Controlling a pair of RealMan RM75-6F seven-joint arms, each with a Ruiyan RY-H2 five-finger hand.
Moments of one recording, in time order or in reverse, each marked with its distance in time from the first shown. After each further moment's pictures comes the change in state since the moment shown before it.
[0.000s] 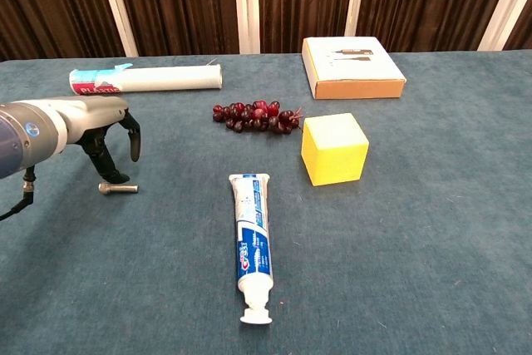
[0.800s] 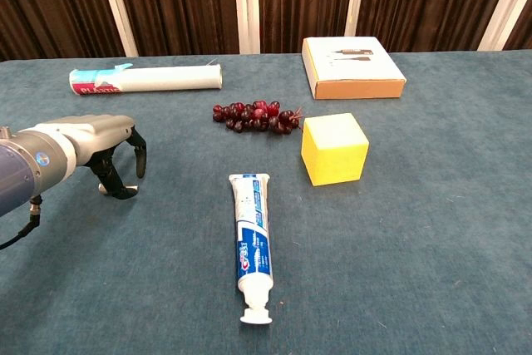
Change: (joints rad) left arm 0.063 -0.082 0.003 0.064 0.098 -0.008 -0.008; right arm 0.003 0.003 0.001 0.009 0.009 -0.013 0.019
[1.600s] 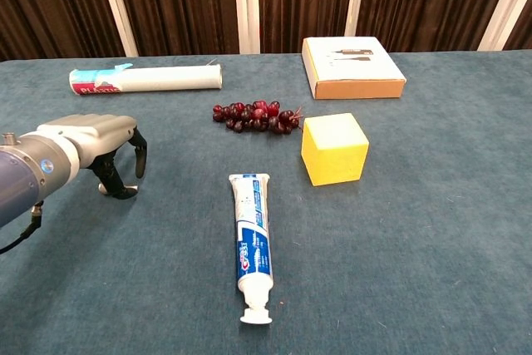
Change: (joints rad) left arm 0.033 -0.041 -0.006 0.037 0.066 0.020 0.053; right arm 0.003 0.000 0.000 0.004 0.006 -0.010 0.012
